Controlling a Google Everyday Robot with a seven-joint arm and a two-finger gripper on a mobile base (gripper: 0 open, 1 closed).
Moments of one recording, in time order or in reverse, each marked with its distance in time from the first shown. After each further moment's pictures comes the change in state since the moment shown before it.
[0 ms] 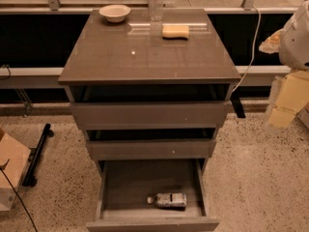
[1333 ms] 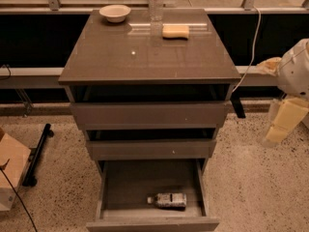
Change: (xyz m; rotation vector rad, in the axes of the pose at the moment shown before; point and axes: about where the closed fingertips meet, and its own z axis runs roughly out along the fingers) arm 0.027 -0.008 0.060 -0.024 -0.124 -0.042
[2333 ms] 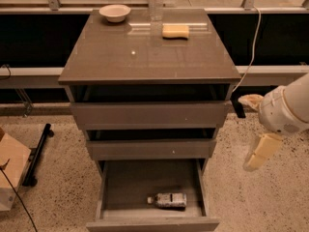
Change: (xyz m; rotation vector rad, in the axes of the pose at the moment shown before) arm 0.027 0.020 0.093 -0.041 -0.110 0.000
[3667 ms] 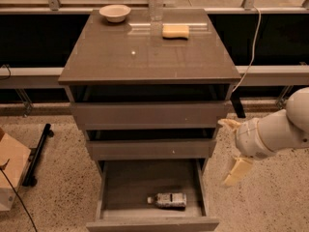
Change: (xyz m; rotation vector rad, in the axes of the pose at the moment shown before) arm 0.012 0.021 0.096 -0.018 -0.134 -0.014
